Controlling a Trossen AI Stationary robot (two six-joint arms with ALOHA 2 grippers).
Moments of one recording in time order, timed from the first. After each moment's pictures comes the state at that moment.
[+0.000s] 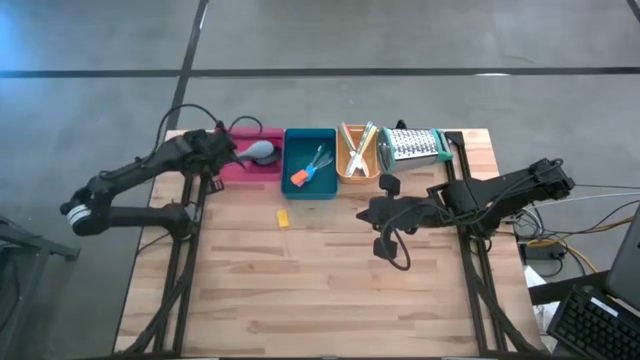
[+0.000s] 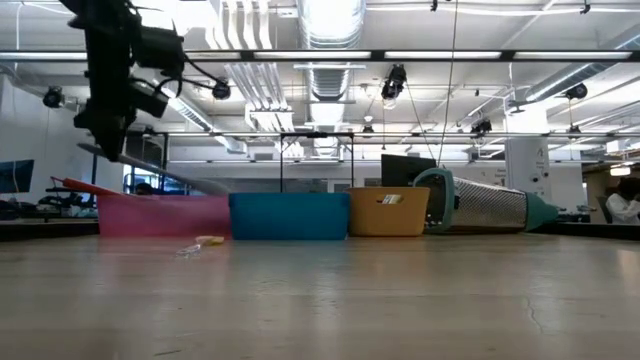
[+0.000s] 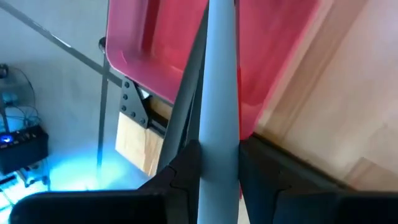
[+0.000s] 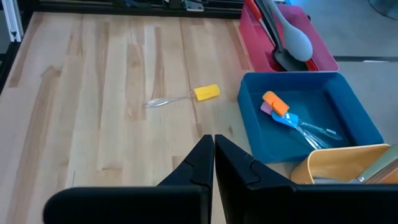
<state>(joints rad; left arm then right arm) 0.70 1.01 0.86 -1.15 -0.51 0.39 0.29 1.36 1.35 -0.72 0.39 0.21</state>
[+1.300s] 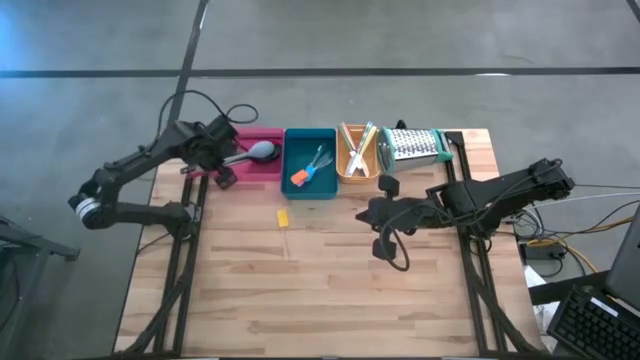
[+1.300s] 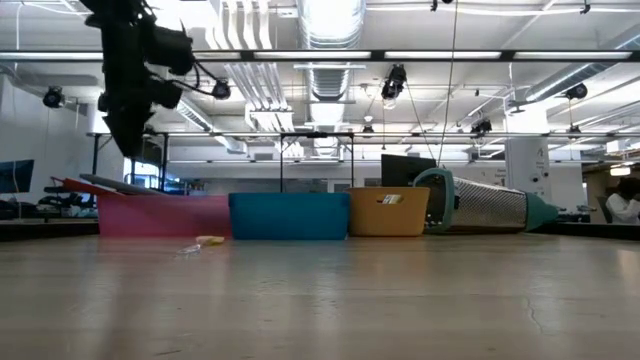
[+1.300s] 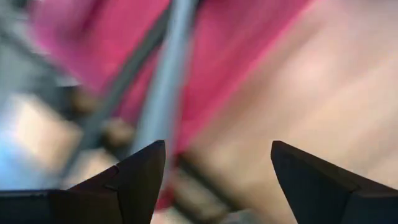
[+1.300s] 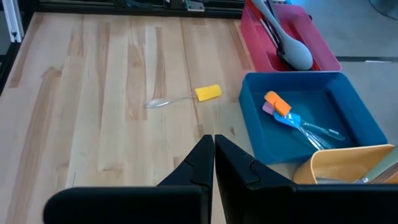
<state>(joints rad) 0.79 1.13 0.98 -1.21 -0.22 0.14 0.29 1.36 1.34 -0.69 0.39 0.21</state>
